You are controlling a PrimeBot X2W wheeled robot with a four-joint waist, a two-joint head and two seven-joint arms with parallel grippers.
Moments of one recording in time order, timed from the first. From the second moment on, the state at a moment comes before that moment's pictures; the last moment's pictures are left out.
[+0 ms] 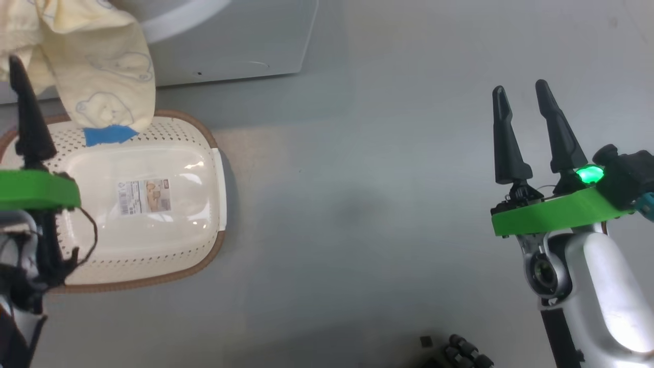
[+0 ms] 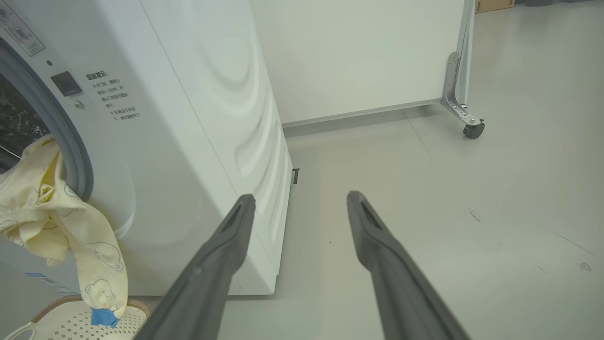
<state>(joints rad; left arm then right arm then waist) -0.51 0.53 -0.23 0.08 -0.62 0.23 -0.21 -0.31 -0.04 0.10 0.04 0.31 0.13 -0.26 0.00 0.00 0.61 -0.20</state>
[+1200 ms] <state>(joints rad) -0.26 0.41 -0.28 0.10 -0.57 0.19 -0.25 -0.22 -0.04 0.11 0.08 0.25 0.13 -0.24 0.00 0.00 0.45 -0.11</state>
